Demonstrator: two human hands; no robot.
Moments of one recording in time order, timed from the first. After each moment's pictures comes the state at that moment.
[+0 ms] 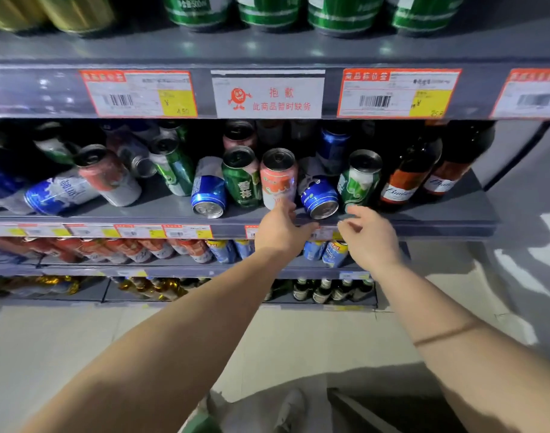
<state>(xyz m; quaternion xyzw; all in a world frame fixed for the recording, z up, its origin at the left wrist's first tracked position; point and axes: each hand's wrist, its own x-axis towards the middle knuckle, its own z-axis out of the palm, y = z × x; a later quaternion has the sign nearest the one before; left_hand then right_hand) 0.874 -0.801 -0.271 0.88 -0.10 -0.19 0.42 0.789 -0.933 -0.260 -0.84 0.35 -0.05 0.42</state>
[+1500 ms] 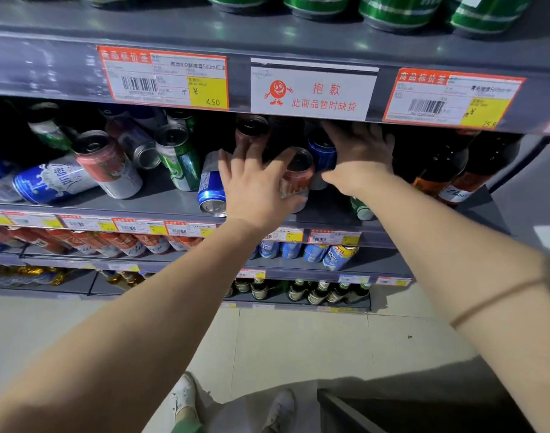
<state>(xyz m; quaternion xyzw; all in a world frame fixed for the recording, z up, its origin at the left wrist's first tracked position) 0.932 -0.764 -0.241 0.94 -0.26 0.12 0.19 0.903 -0.932 -0.194 -0.98 0.18 -0.03 -0.01</state>
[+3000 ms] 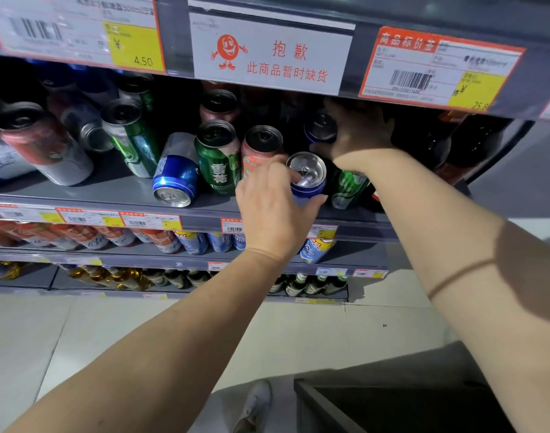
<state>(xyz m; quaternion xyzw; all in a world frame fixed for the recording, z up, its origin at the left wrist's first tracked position) 0.877 -0.822 -0.260 0.88 -0.17 0.15 0.41 0.912 -0.975 -0.193 -0.98 0.20 0.02 0.05</state>
